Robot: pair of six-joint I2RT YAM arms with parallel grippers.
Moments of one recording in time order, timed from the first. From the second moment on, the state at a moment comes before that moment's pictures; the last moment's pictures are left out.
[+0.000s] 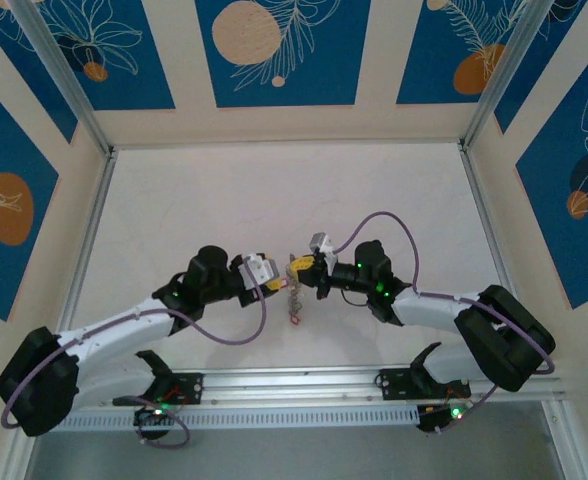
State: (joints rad) left arm -0.73 1.11 0.48 0.19 0.32 0.43; right arm 0.67 1.33 0.39 0.73 -0.57 0.08
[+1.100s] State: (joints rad) left arm -0.69 1.38 0.43 0.50 0.52 0.40; right arm 0.65 1.33 0.44 0.63 -0.76 -0.04
